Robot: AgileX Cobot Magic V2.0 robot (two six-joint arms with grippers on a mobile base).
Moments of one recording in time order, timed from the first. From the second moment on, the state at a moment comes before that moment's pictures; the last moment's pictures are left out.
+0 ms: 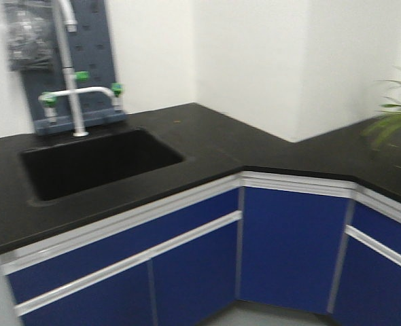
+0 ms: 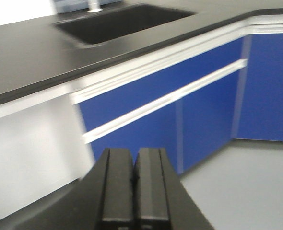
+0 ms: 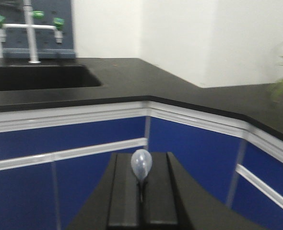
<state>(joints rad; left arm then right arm) -0.07 -0.01 0.03 -0.02 0.01 0.05 0.01 0.62 -0.16 -0.43 -0.35 0.31</state>
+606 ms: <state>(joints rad) -0.07 -0.01 0.03 -0.02 0.01 0.05 0.01 0.62 -0.16 -0.43 -0.35 0.31</state>
